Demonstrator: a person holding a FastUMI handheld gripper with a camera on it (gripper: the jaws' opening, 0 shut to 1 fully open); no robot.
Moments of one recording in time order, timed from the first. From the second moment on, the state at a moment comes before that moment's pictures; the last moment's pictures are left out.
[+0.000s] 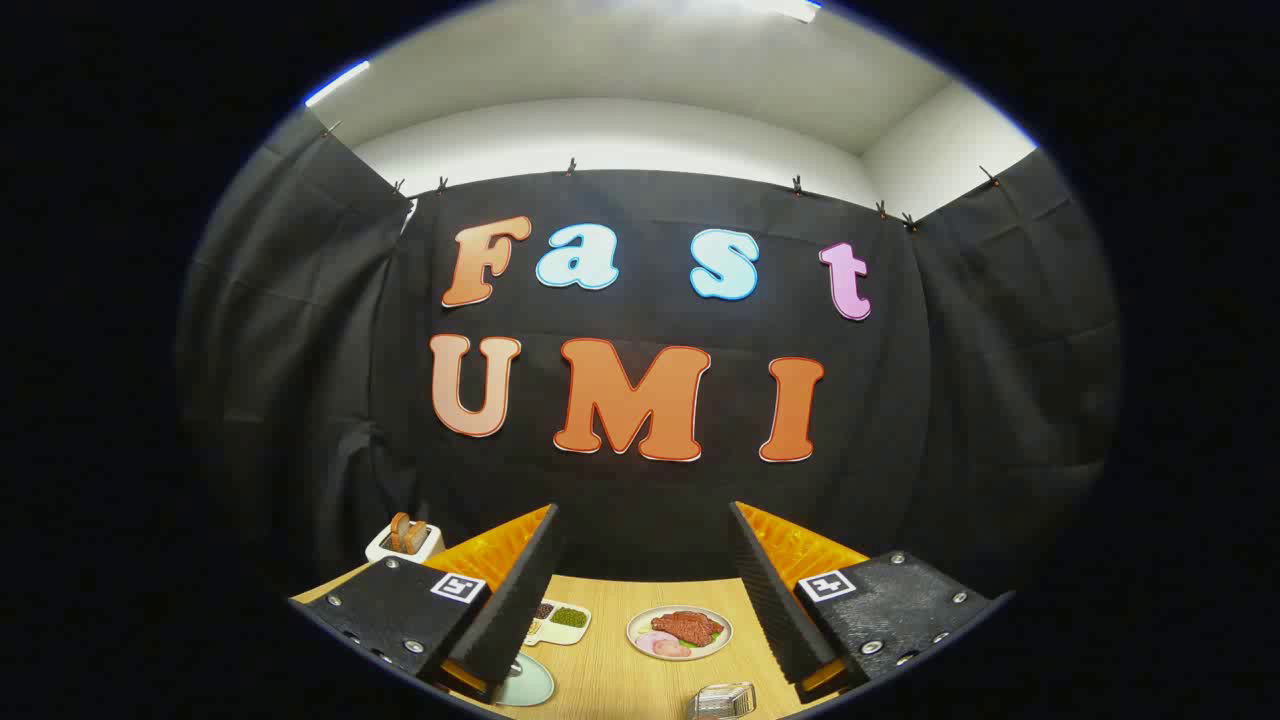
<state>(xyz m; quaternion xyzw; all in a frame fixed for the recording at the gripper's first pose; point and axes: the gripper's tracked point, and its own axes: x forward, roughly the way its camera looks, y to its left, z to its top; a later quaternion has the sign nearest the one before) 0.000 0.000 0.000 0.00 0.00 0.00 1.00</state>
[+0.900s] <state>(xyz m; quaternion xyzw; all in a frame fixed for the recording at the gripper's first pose) 0.010 0.042 -0.009 0.00 0.03 0.04 1.00</state>
